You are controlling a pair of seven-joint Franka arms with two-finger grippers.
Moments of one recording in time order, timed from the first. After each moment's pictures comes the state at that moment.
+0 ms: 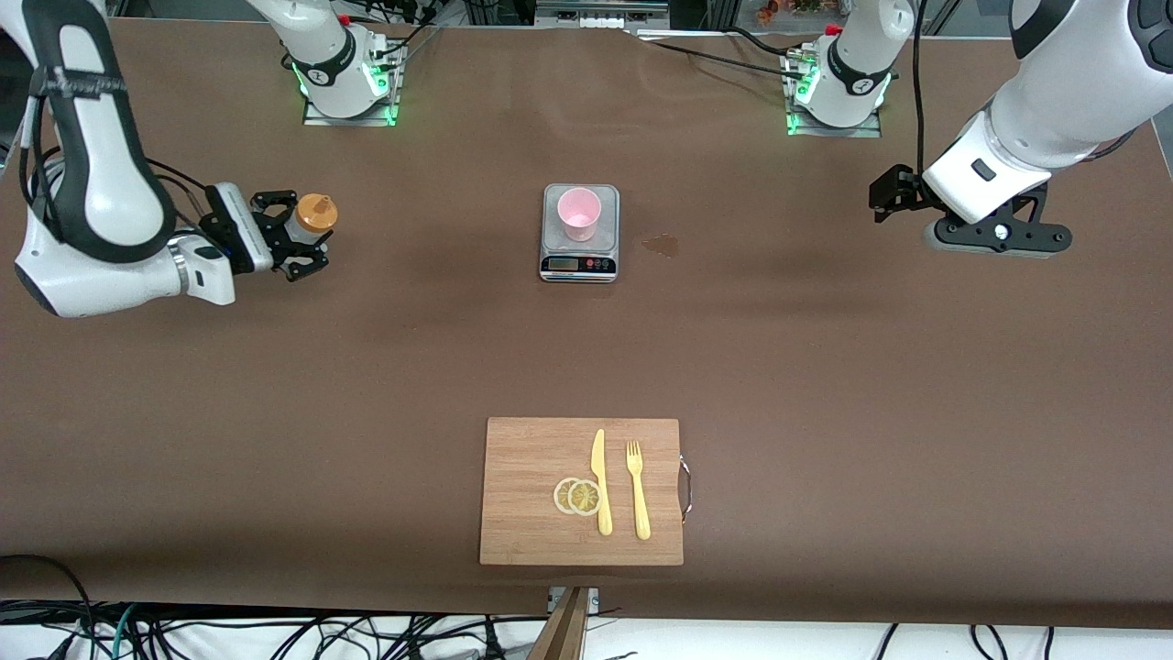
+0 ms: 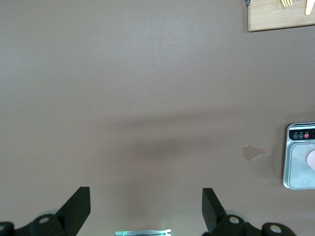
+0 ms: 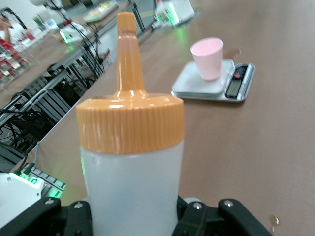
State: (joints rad) left arm -0.06 0.02 -0.17 -1.66 0.01 1.53 -0.15; right arm -0.13 0.34 0.01 -1.94 0.59 1.45 -2.22
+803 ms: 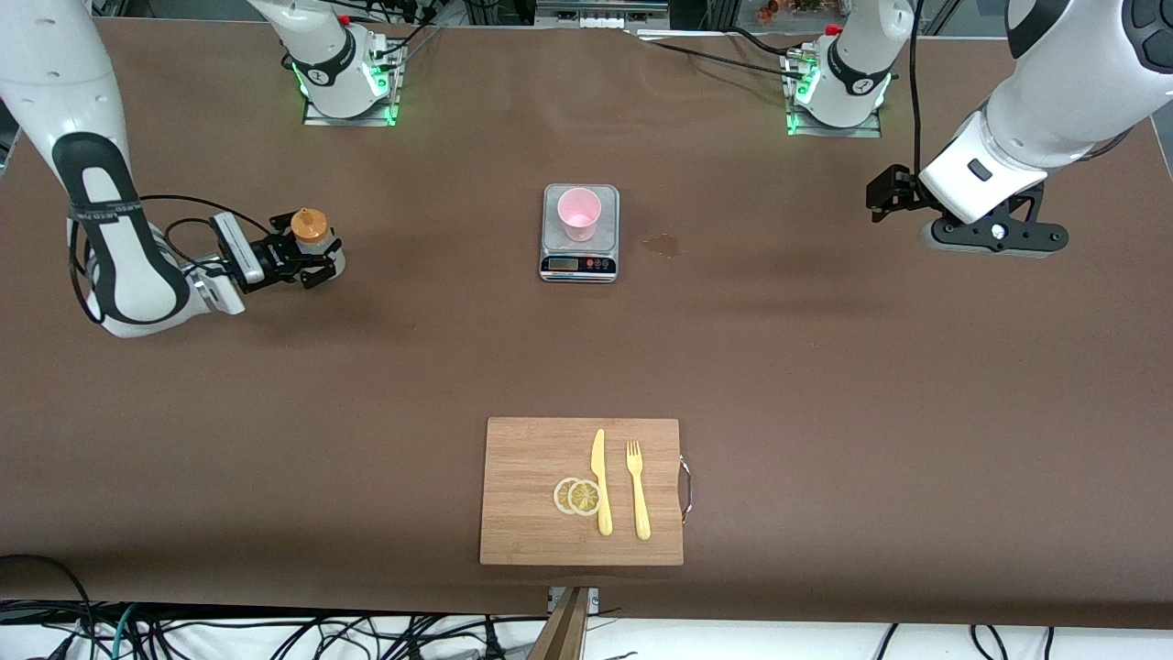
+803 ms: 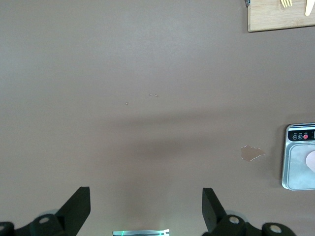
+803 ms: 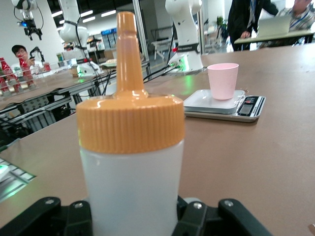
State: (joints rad) left arm -0.06 0.02 -0.18 -1.66 0.01 1.53 -0.16; right arm -0.17 0.65 -0.09 -1.95 0.73 1.41 -2.65
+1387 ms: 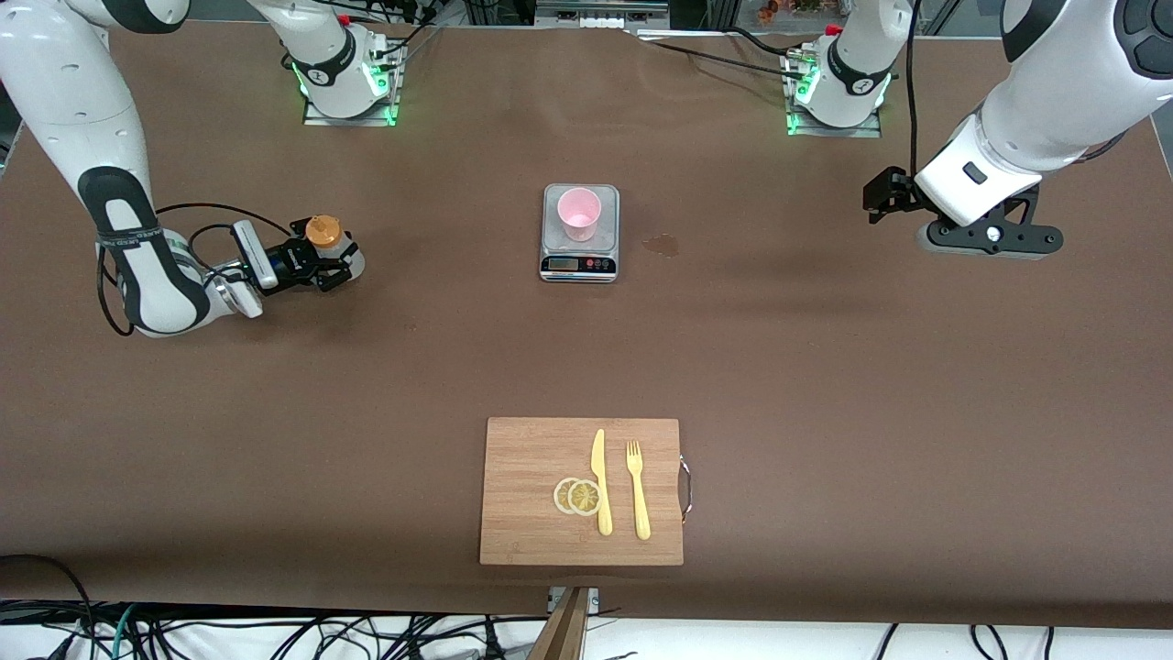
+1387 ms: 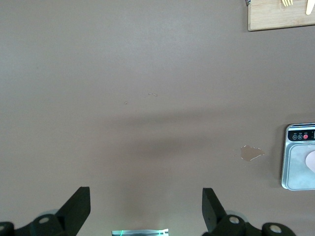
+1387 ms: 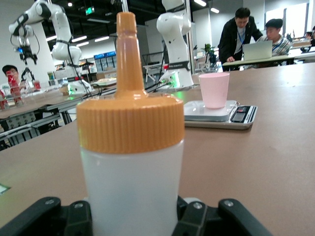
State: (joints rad) left arm -0.06 0.03 -0.18 -1.66 0.01 1.53 -0.17; right arm -0.17 0.73 -0.09 -1.95 0.81 1.38 -2.70
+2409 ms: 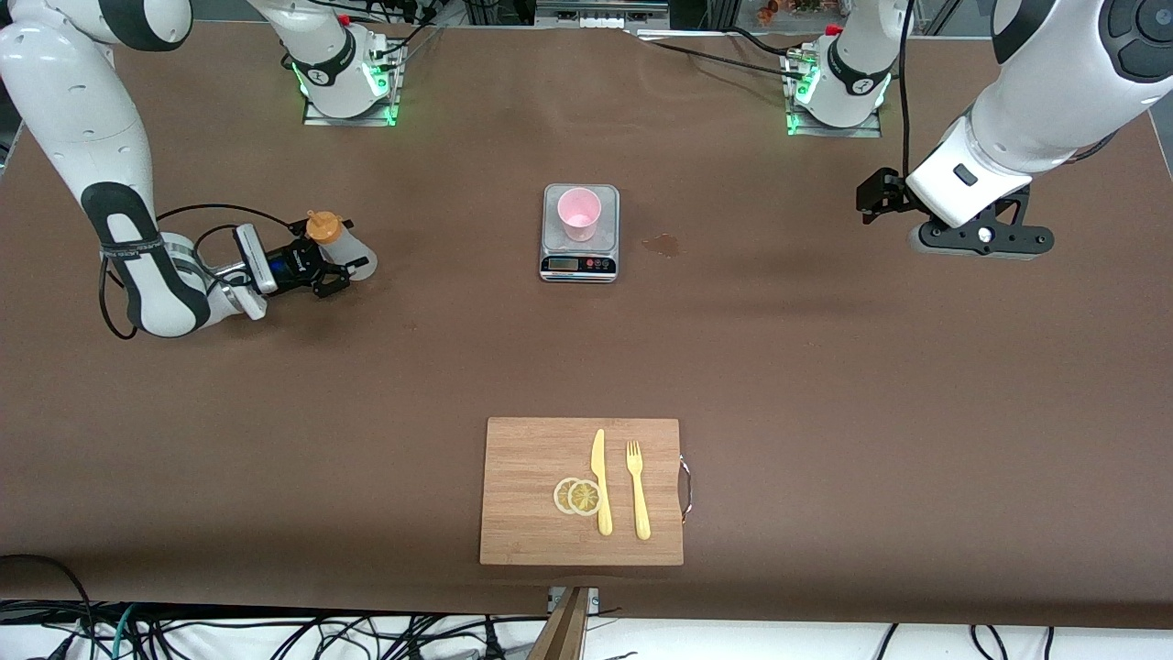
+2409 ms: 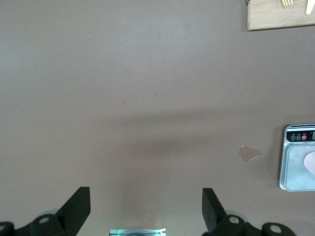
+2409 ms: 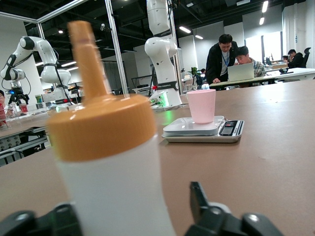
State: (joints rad) left arm -0.06 0.03 -0.20 -1.66 0.01 1.53 -0.19; right arm -0.19 0.79 -0.10 -1.93 0.88 1.33 -2.70
